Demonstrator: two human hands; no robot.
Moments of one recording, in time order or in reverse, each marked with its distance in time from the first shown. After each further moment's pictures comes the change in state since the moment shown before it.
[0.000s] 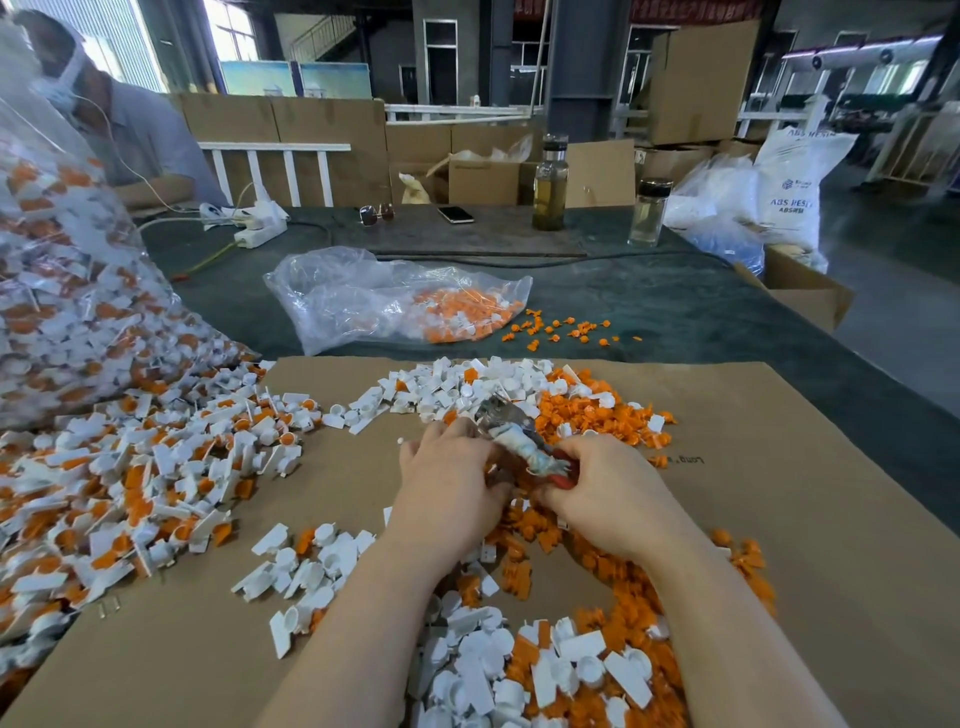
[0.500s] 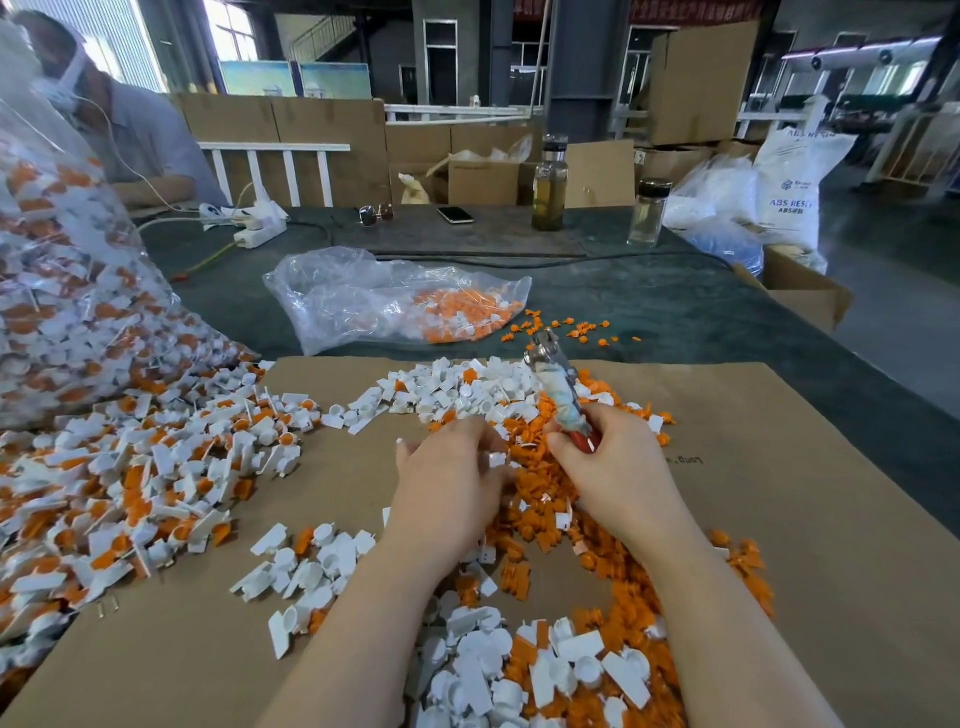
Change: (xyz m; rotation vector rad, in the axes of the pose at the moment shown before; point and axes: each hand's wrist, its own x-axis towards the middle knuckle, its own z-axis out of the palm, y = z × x) left_hand -0.005 0.005 -0.005 -0.235 0.103 -0.047; right_hand 0.002 -0.005 -0.003 0.386 0.287 0.076
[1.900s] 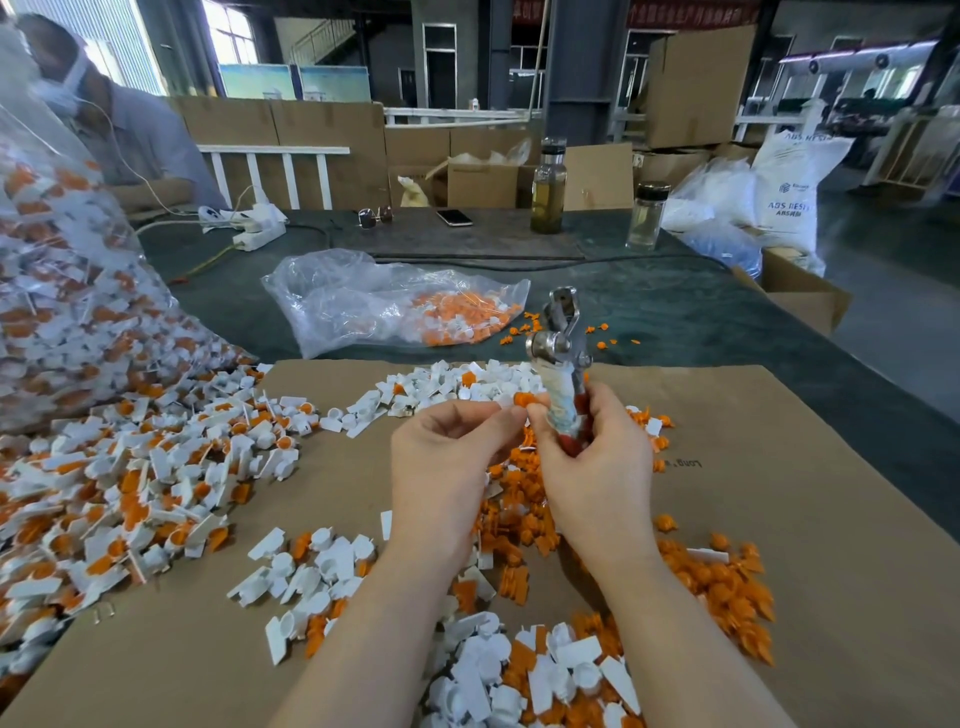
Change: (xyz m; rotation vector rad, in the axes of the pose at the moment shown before) left_hand -0.009 0.030 -0.015 -1.164 0.218 -0.286; right_hand -0.014 -0.022 0.020 0.191 0.333 -0.244
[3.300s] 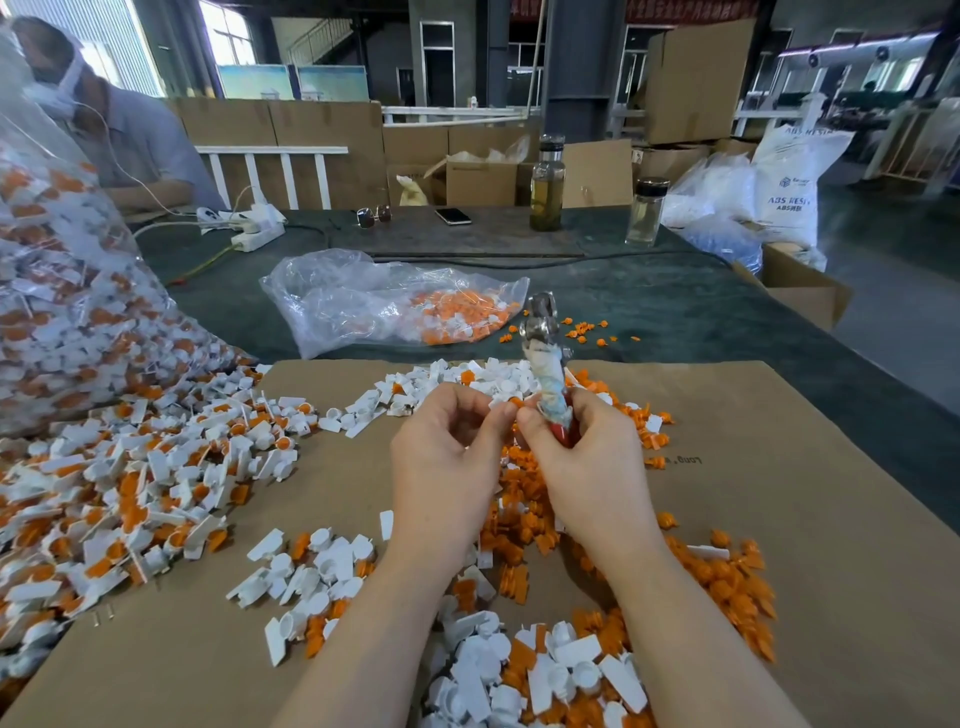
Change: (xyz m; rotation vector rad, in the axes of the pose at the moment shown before) left_hand 0.008 -0.015 -0.004 0.432 0.030 0.316; right_hand 0.004 -0.005 -0.004 0.033 -0.167 0.166
